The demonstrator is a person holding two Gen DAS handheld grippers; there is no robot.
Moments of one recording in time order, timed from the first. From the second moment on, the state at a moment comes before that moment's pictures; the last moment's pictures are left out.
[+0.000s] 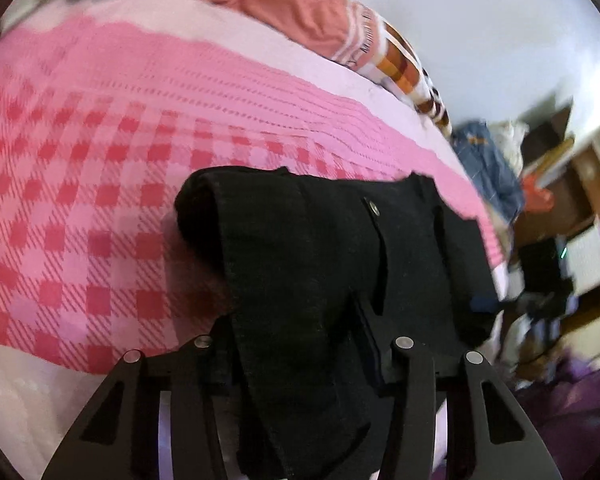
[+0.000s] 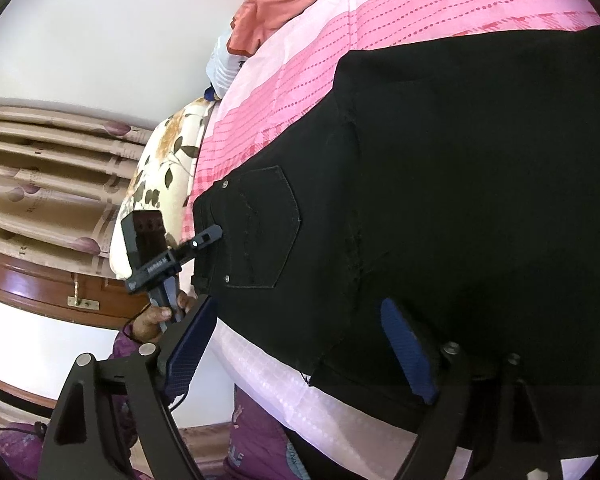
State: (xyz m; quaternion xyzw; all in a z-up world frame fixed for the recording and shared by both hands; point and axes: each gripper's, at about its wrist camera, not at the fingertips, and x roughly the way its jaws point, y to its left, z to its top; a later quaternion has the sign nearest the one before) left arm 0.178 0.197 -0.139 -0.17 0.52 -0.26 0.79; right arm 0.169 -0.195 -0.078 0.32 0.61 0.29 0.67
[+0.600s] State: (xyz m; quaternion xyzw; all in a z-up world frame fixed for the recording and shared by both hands) left arm 0.163 0.155 -0.078 -0.11 0.52 -0.34 0.77; right arm 0.168 -0.183 -0.072 0.34 0.59 0.31 0.66
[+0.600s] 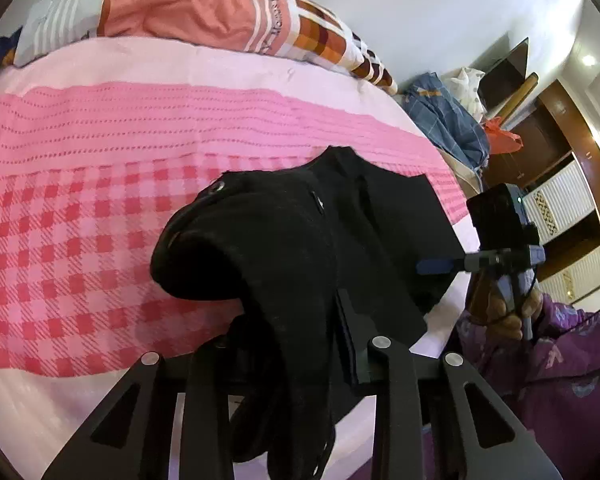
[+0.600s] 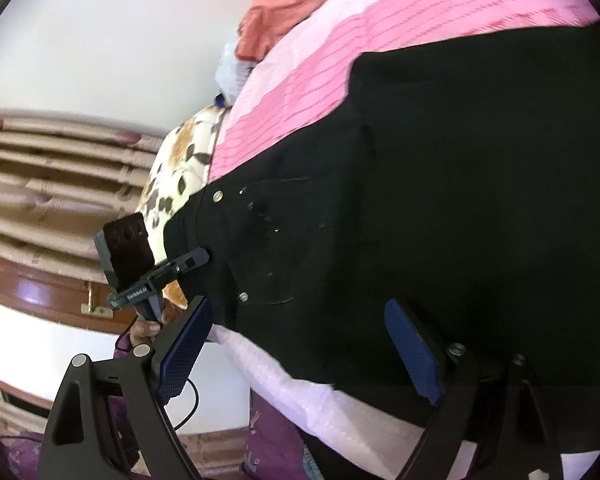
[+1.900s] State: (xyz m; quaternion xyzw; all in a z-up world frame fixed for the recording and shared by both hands) left arm 0.218 -0.151 -0.049 -0.33 0.53 -0.48 0.61; right arm 0.154 -0.316 -0.040 0.38 0.50 0.35 0.70
